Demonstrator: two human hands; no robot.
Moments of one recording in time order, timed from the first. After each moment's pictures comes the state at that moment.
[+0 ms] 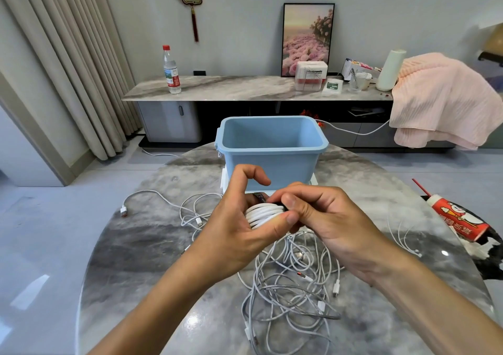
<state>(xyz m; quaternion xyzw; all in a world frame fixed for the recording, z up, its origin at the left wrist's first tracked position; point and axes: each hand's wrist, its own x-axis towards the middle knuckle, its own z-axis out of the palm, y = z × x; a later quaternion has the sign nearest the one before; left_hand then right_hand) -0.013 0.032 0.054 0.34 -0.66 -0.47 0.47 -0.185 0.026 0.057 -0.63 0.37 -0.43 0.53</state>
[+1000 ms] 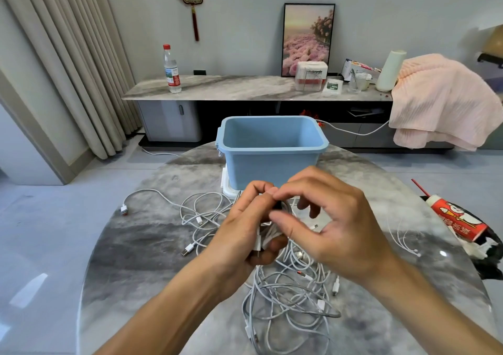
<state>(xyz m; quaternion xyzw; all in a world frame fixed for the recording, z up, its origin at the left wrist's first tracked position) -0.030 0.040 0.051 0.39 -0.43 -0.67 0.46 -0.185 0.034 0.059 -0.80 0.36 -0.47 0.09</state>
